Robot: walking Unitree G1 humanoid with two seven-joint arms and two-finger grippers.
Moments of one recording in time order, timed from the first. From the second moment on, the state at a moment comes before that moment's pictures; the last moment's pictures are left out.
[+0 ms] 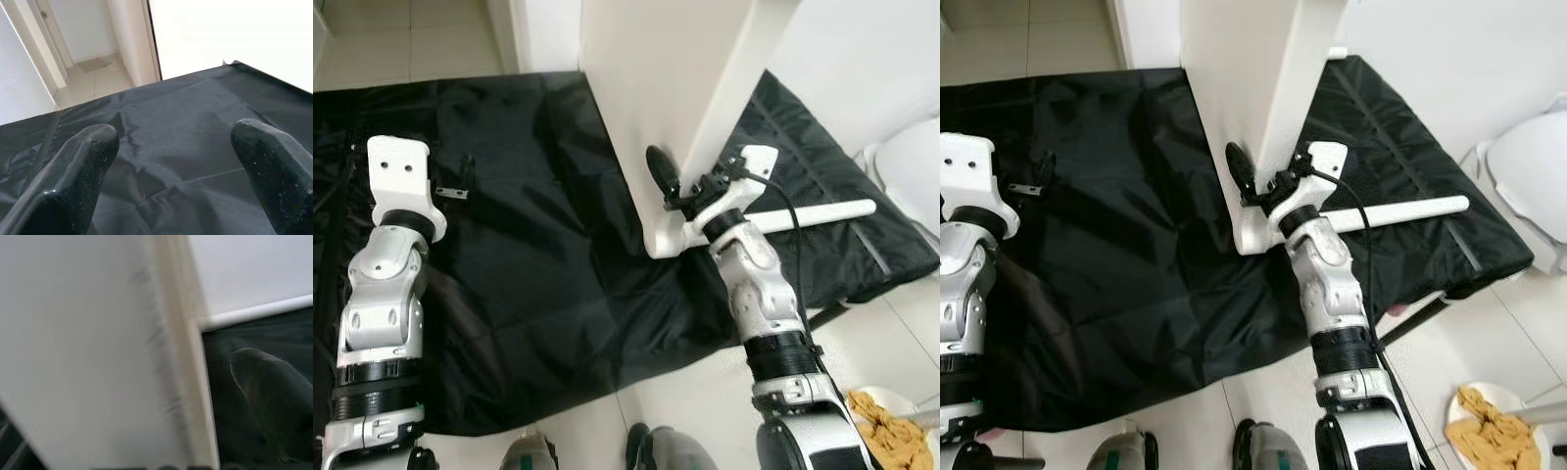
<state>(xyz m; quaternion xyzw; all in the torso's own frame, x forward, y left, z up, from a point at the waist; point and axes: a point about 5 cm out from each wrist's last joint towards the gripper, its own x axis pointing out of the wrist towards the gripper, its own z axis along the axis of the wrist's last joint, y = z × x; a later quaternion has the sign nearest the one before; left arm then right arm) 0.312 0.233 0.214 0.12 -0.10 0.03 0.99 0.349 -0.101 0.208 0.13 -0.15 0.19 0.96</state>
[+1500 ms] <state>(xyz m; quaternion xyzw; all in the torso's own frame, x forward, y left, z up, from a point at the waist) 0.309 0.217 0.213 0.12 -0.10 0.00 0.99 0.315 -0.115 0.194 0.11 -0.16 0.13 0.97</state>
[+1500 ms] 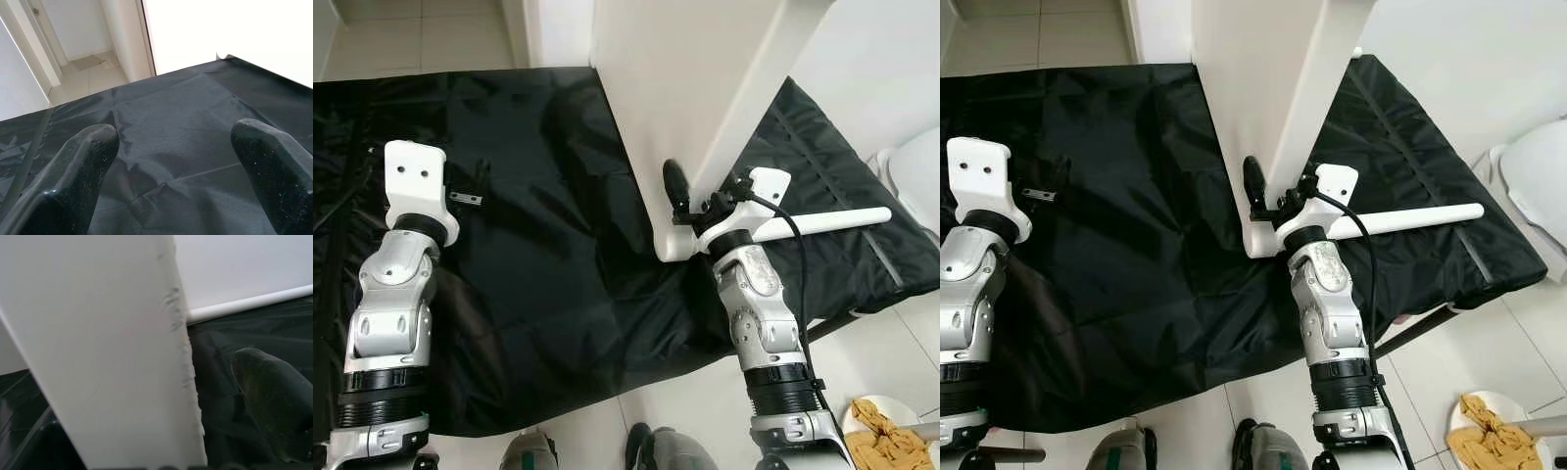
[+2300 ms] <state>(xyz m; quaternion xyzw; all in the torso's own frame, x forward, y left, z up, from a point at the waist) 0.307 0.197 0.204 0.11 -0.10 -0.03 0.99 0.312 -0.112 0.190 0.11 -0.14 0.14 0.97</state>
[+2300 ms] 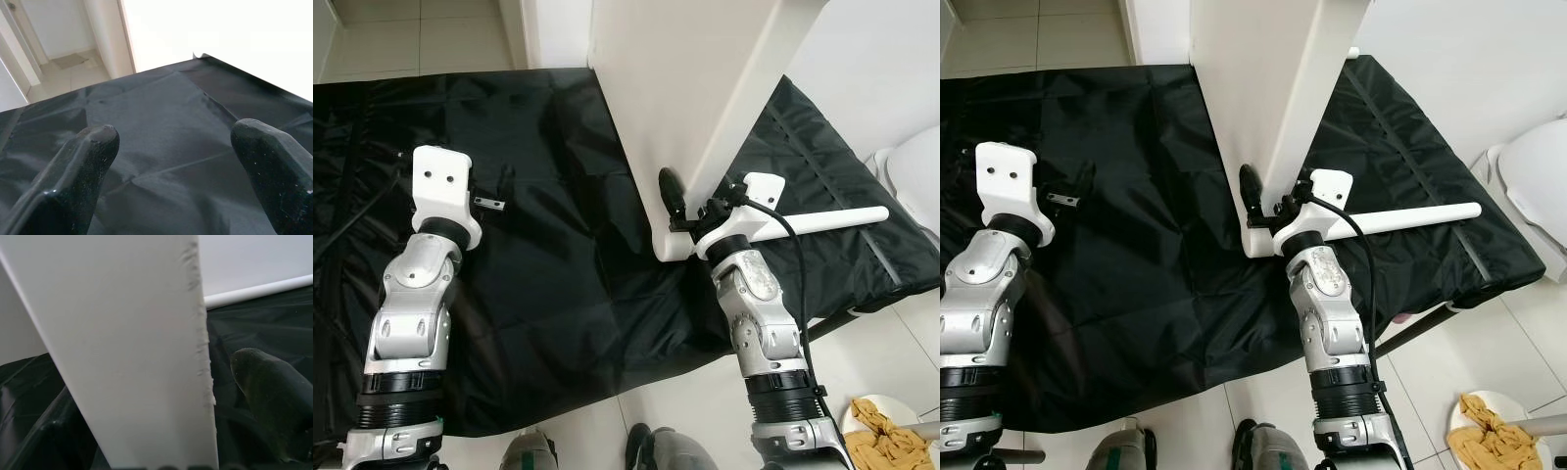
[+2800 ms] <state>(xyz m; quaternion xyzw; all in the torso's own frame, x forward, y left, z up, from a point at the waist) 0.302 0.191 0.200 0.10 -0.10 -0.05 0.99 0.315 -0.111 0.189 0.10 -0.13 0.13 0.98</state>
